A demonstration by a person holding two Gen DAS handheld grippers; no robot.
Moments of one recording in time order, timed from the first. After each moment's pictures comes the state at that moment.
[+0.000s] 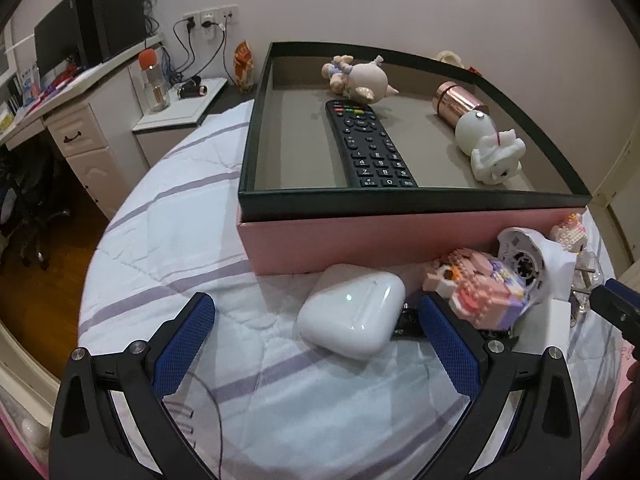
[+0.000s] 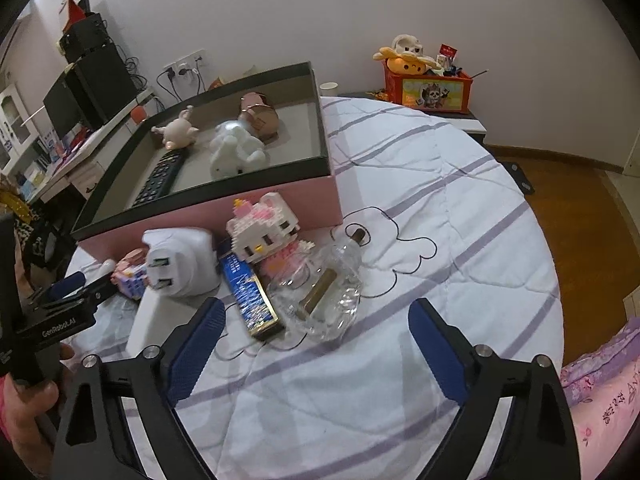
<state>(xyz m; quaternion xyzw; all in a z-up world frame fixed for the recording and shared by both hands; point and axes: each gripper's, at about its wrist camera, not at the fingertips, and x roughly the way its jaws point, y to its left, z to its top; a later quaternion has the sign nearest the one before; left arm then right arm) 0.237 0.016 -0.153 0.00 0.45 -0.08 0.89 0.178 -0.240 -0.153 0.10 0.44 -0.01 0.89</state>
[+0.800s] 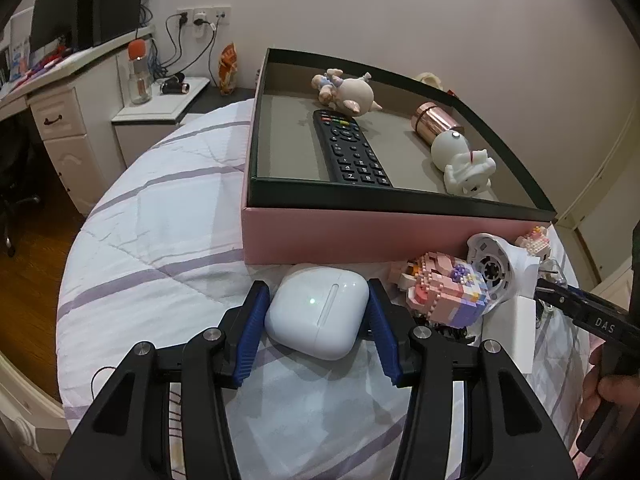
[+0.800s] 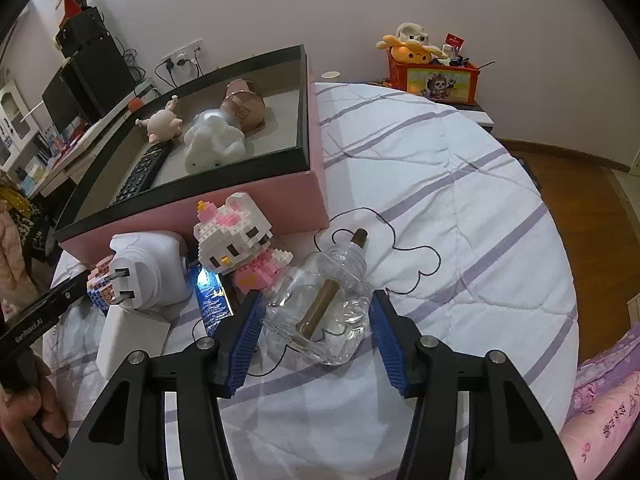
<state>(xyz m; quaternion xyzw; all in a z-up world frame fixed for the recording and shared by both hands) 0.219 0.031 -0.151 -0.06 0.43 -0.13 0.89 0.198 -0.248 -0.169 0.09 0.46 0.01 0.89</state>
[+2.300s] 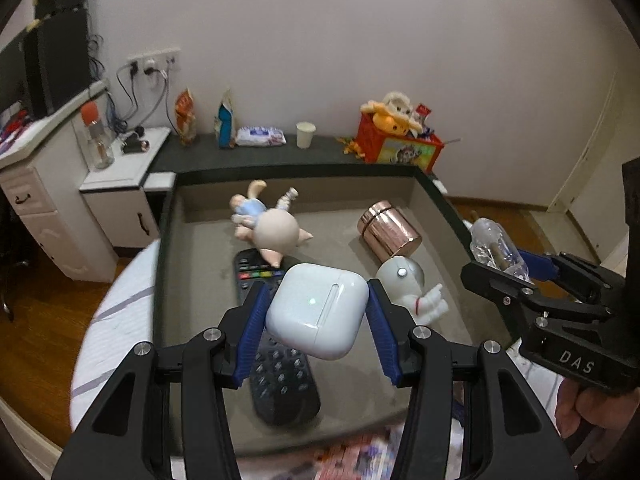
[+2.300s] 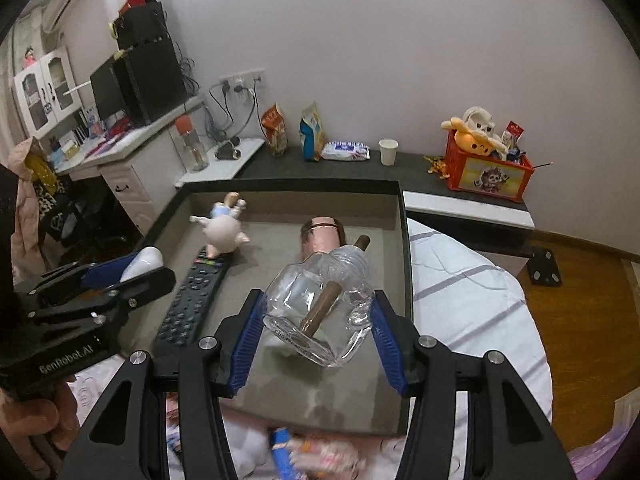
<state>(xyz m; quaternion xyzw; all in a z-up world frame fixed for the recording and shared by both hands) 0.329 -0.045 -0.079 -0.01 0.41 -0.17 0.89 0.305 -0.204 -0.090 0.01 0.40 0.08 0.91</state>
